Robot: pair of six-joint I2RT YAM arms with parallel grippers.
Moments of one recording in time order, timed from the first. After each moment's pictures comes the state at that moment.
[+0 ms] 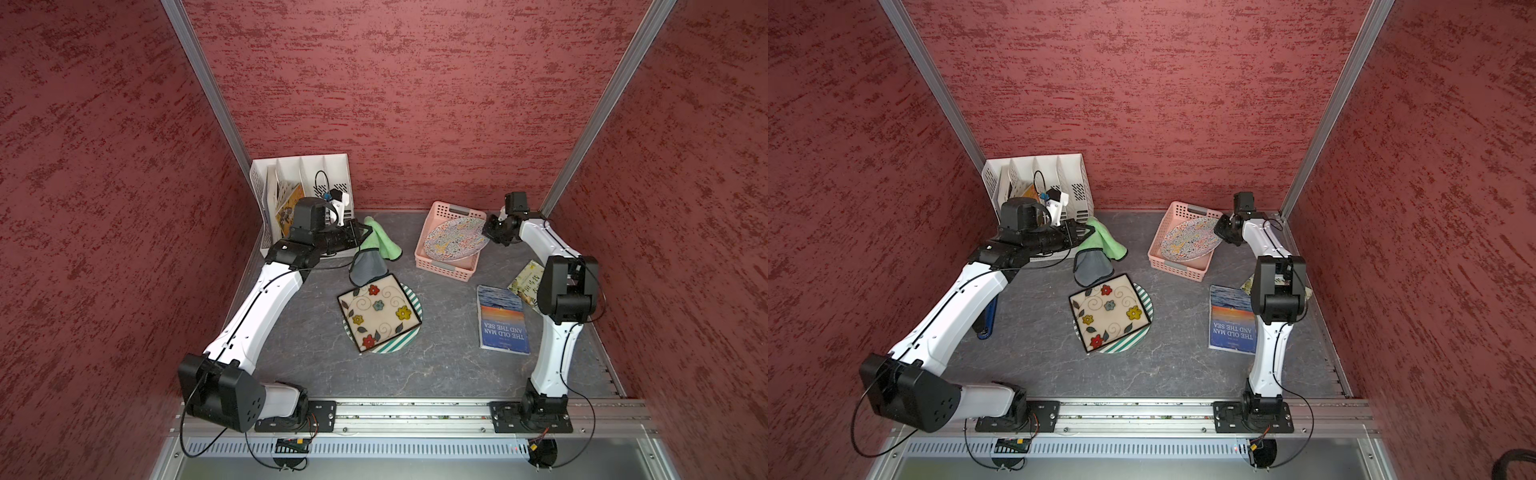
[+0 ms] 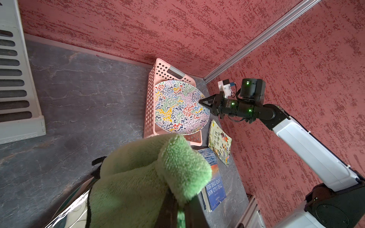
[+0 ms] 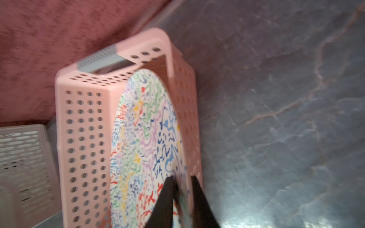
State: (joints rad) left arm -0.24 1.36 1.33 -0.46 0.52 -0.53; right arm -0.04 2.13 1.81 -0.60 -0.26 0.59
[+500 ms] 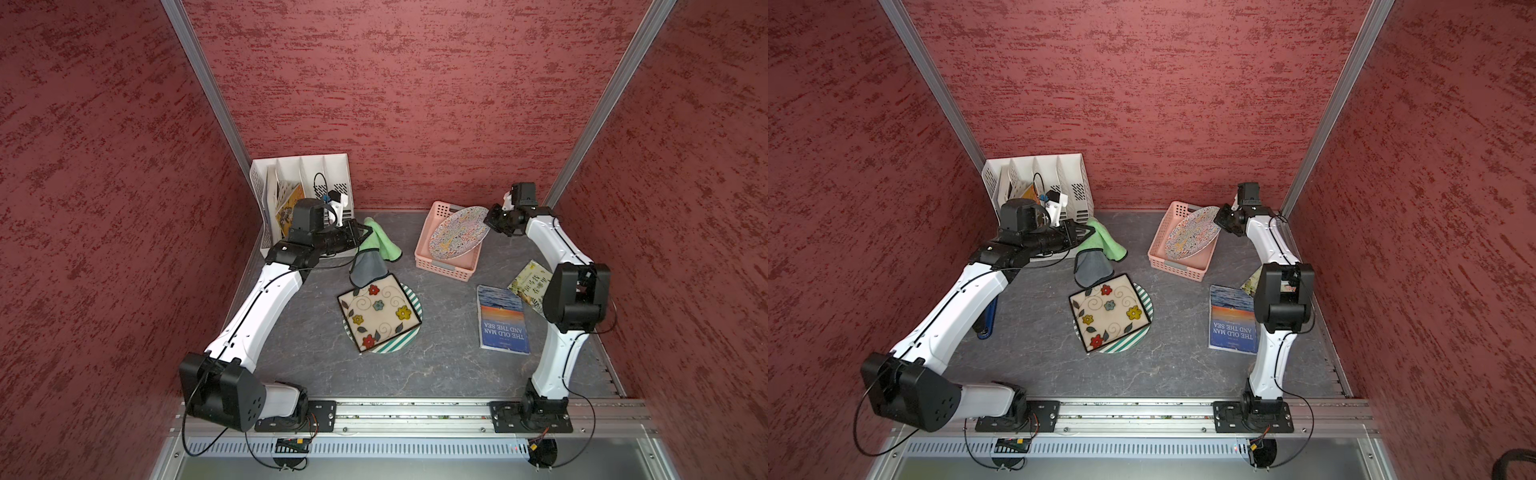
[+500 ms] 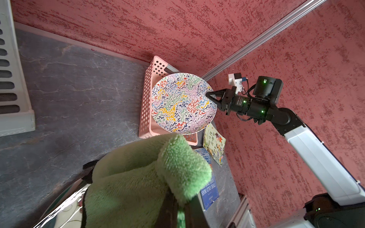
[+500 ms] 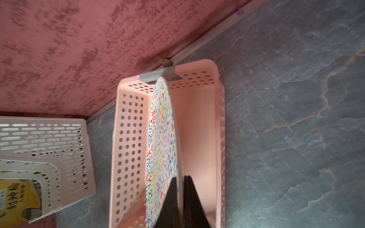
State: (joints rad) left arm -0.23 1.36 1.32 -0.42 0.57 -0.60; right arm -0.02 1.99 1.80 -0.59 -0.30 0.59
